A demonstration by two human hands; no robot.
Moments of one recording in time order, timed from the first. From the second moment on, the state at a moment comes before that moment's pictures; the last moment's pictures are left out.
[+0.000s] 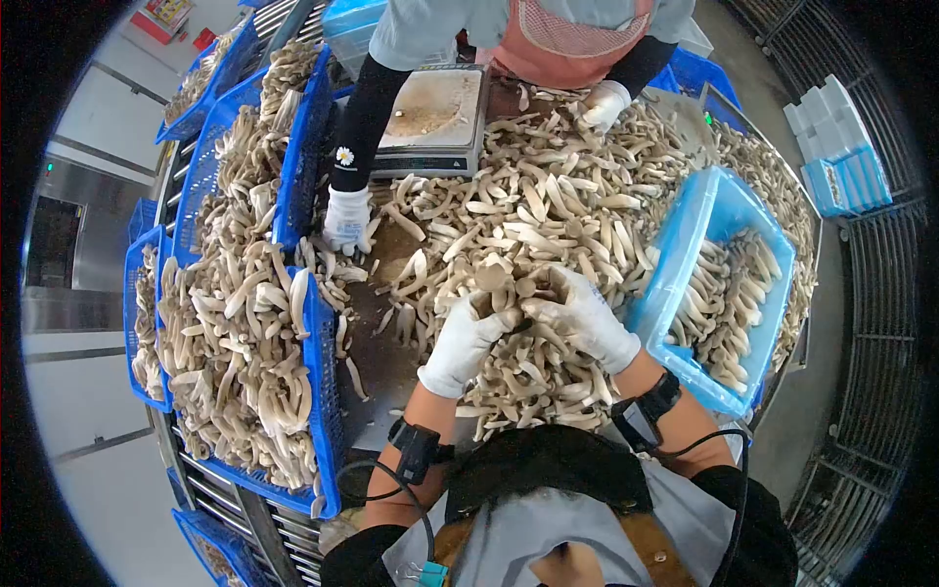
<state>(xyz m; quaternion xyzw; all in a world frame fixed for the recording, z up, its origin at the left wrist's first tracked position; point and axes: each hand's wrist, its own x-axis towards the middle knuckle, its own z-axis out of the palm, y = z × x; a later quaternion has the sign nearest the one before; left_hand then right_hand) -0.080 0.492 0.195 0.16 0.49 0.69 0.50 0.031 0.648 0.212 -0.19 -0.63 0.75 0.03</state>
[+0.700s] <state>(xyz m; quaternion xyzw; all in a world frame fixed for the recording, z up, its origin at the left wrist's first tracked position) -0.080 0.474 0.193 0.17 0.67 0.62 0.37 0.063 0.787 0.180 -0.25 -0.95 0.15 -0.08</state>
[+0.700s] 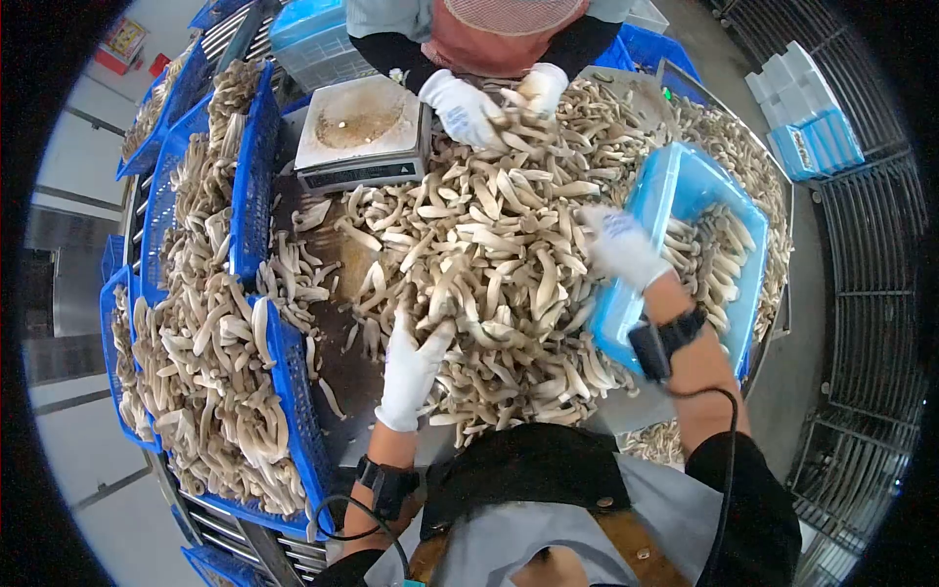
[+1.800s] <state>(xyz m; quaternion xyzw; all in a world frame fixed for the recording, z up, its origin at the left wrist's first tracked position) 0.019 0.491 0.183 -0.01 0.32 0.73 0.60 0.114 0.616 0.229 -0.28 -0.59 0.76 -0.07</state>
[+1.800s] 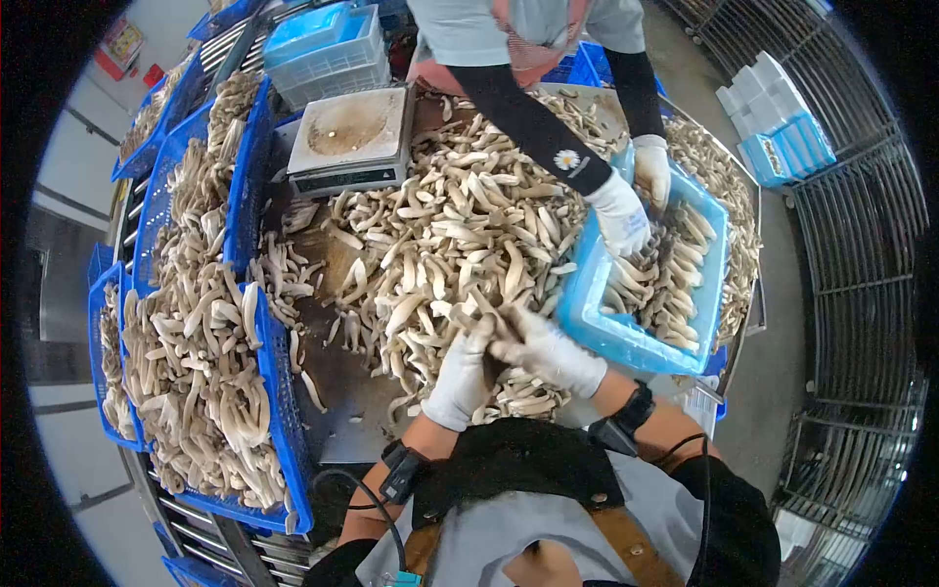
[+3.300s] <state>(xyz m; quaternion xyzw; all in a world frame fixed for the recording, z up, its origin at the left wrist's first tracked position) -0.020 0.499 0.203 0.19 0.56 0.59 0.56 0.093 0.637 0.182 -0.08 -0.69 0.71 -0.12</state>
